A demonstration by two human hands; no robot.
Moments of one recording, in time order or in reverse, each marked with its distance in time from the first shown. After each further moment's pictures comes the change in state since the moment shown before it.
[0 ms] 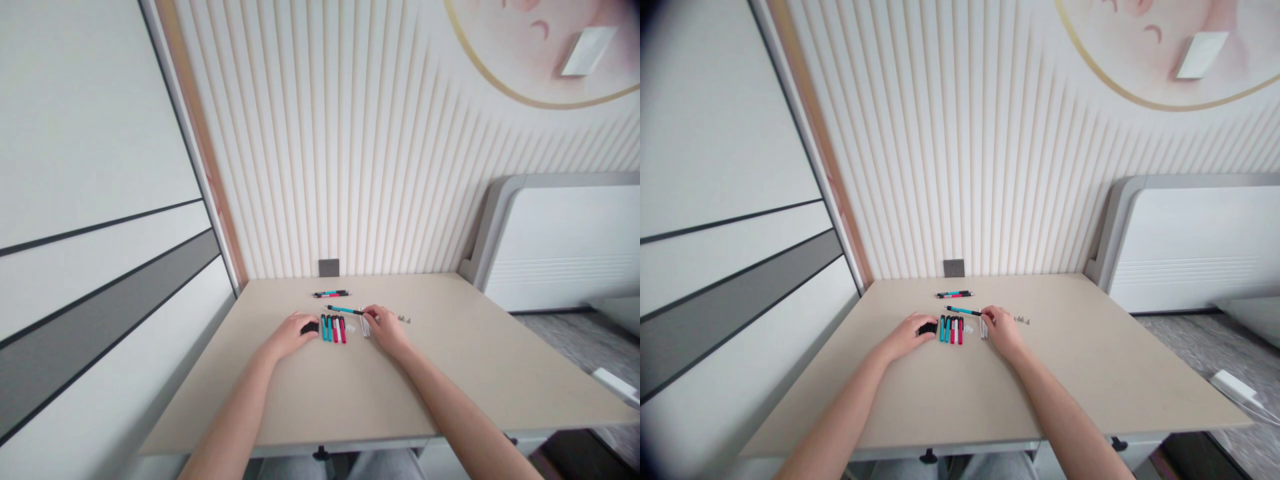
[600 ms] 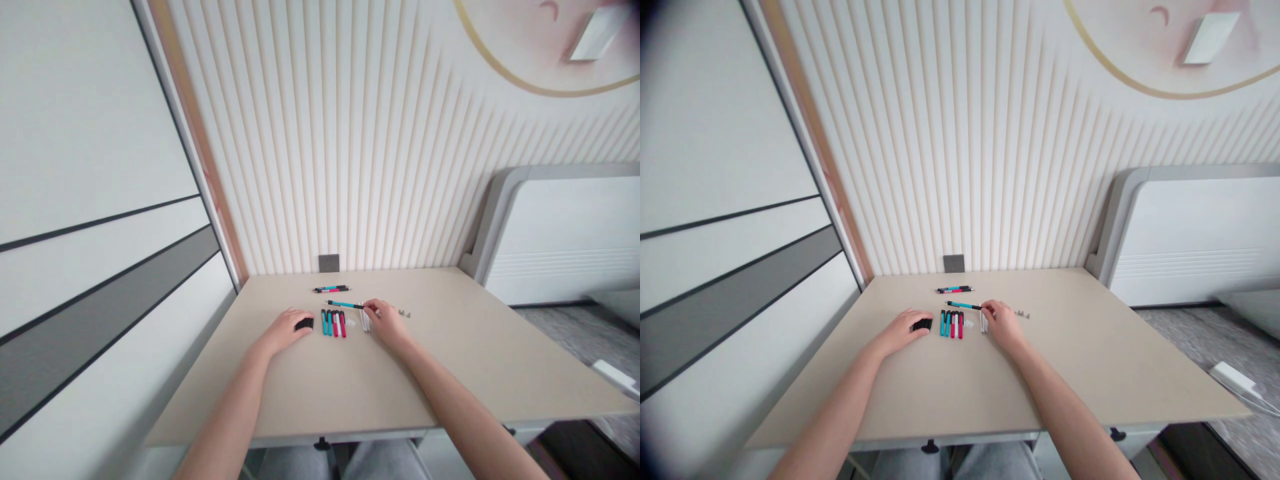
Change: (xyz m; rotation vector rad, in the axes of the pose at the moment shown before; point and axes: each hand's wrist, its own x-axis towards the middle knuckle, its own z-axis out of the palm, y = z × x) left_hand -0.009 -0.008 -0.007 0.058 -0.009 -0.003; right_hand -0.002 -0.005 -0.007 0.024 0.002 0.001
